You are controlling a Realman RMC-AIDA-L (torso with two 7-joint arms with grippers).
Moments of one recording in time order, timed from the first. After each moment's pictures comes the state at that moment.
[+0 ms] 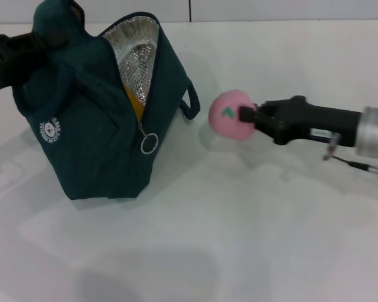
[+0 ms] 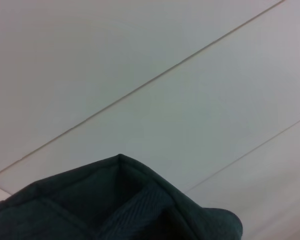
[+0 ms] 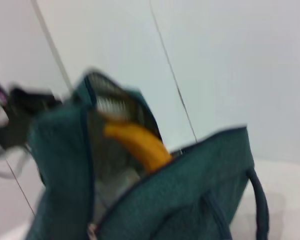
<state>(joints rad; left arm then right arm) -0.46 -1.99 0.44 0.56 1.71 1.70 -2.11 0.56 2.00 -1.52 -0.54 -1.13 -1.13 1.37</state>
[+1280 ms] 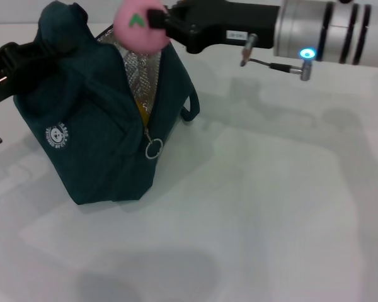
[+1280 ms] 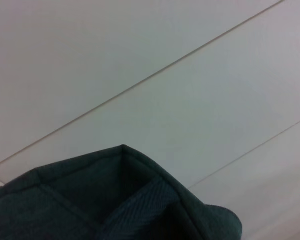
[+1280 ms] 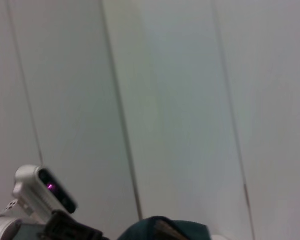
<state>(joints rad) -0.45 -2.01 0.44 0.54 1.71 1.69 -2.09 0.90 2.03 -1.52 -0.53 -1.05 -1.07 1.34</state>
